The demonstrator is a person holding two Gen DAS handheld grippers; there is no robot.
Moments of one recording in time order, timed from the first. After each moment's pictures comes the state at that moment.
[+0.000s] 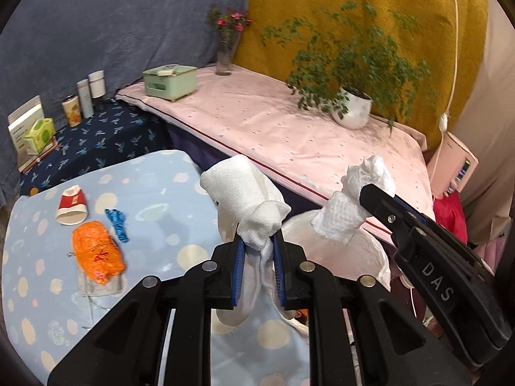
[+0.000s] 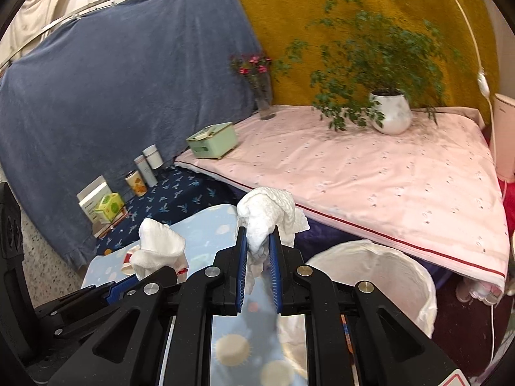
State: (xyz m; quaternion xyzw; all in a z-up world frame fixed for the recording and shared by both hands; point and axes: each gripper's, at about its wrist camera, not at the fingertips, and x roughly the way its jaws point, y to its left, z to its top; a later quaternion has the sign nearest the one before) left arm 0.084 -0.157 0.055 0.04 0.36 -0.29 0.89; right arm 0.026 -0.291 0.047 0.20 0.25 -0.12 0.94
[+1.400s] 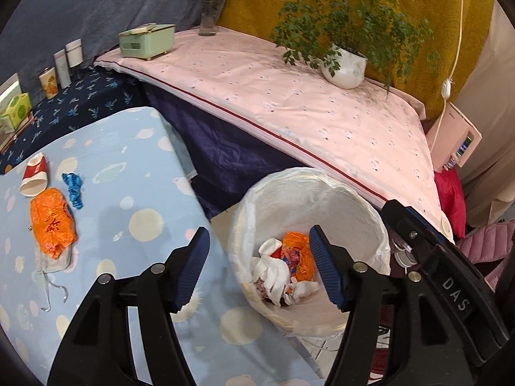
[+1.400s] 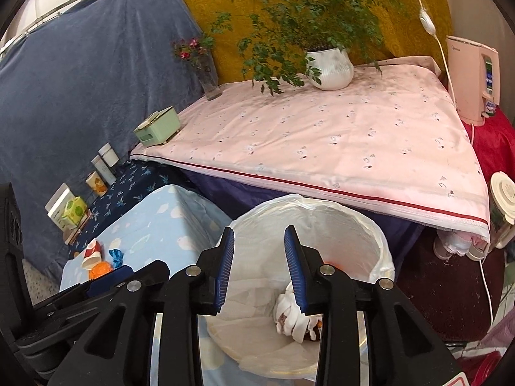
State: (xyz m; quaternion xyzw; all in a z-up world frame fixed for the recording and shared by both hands) left arm 0.089 -0.197 -0.006 0.04 0.43 -0.29 0.85; right arm -0.006 -0.345 -0.019 0.25 0.29 -0.18 0.91
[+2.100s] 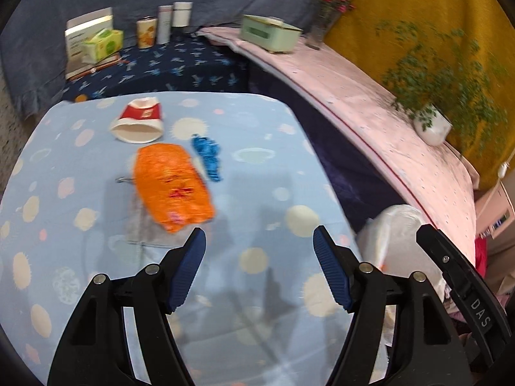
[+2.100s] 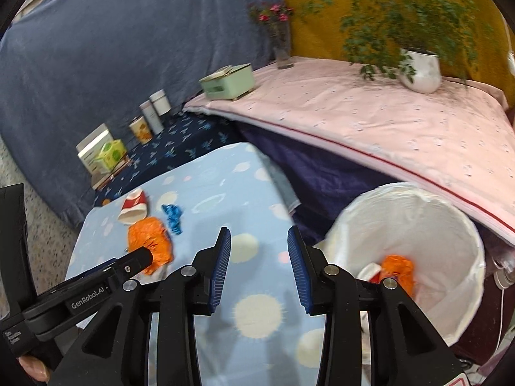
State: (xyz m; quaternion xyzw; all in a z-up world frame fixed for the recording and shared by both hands) left arm 0.148 -0.007 -0.027 -0.06 0.45 -0.15 0.88; right arm 0.075 -0.204 -0.016 0.17 0.34 -0.07 0.92
